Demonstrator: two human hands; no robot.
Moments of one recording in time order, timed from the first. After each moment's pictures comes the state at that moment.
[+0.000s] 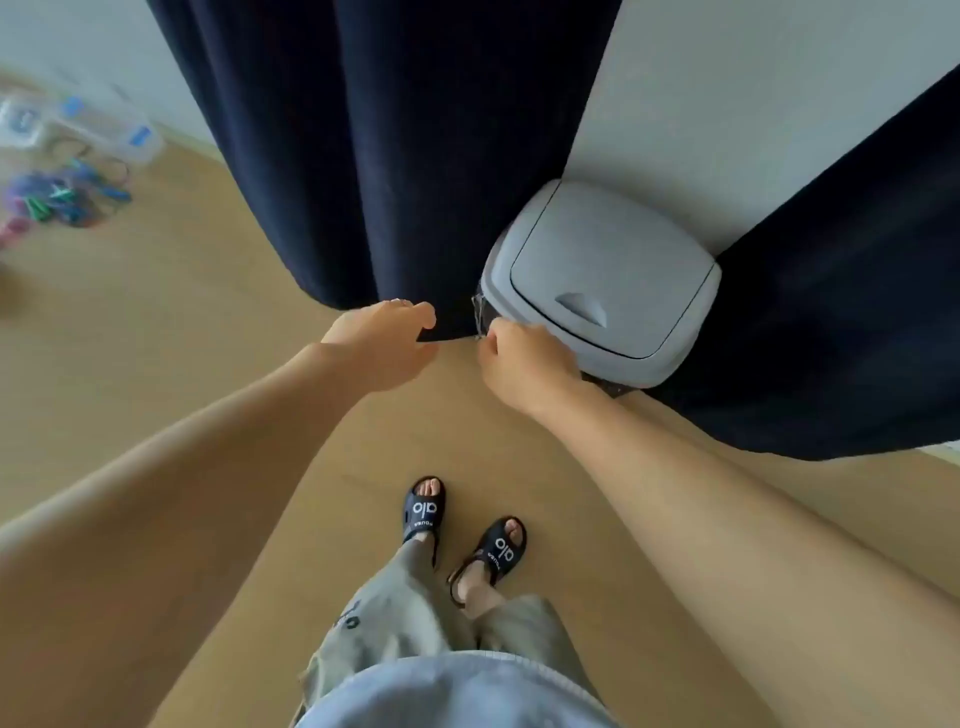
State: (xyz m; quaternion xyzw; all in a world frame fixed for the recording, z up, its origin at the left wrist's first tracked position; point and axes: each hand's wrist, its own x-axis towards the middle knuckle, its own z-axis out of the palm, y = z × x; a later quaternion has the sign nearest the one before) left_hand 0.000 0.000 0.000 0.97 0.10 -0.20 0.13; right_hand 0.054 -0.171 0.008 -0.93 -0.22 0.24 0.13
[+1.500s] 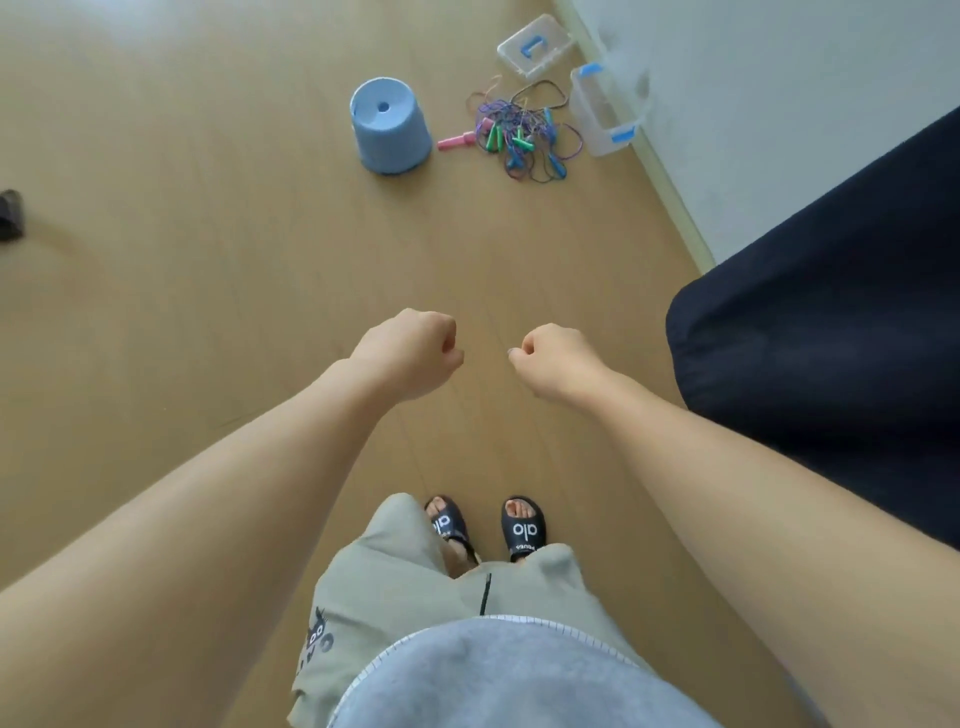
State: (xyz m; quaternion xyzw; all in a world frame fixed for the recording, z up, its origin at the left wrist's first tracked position) left_hand -0.306 0.723 -0.034 0.80 0.51 -0.16 0.26; right_hand -0.135 0.656 -0.063 -0.78 -0.44 0.44 0.02
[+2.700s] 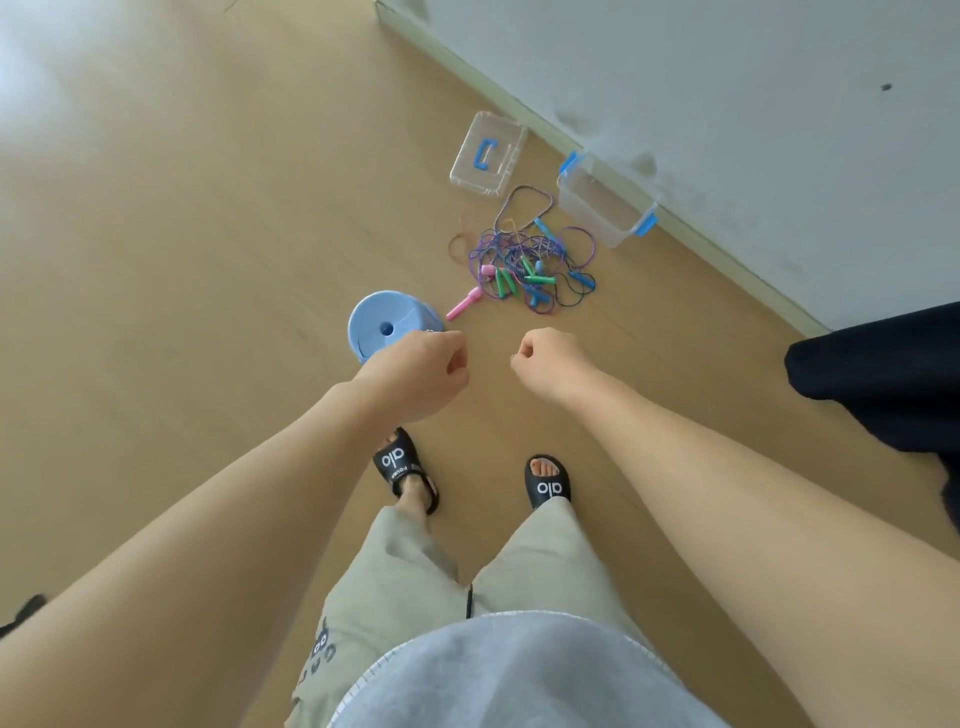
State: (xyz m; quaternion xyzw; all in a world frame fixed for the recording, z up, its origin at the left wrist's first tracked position) left_hand -0.191 1.474 -0.078 0.89 0.29 -0.24 0.25; right_hand -0.063 1.353 -0.123 -0.85 -0.24 0.45 0.11
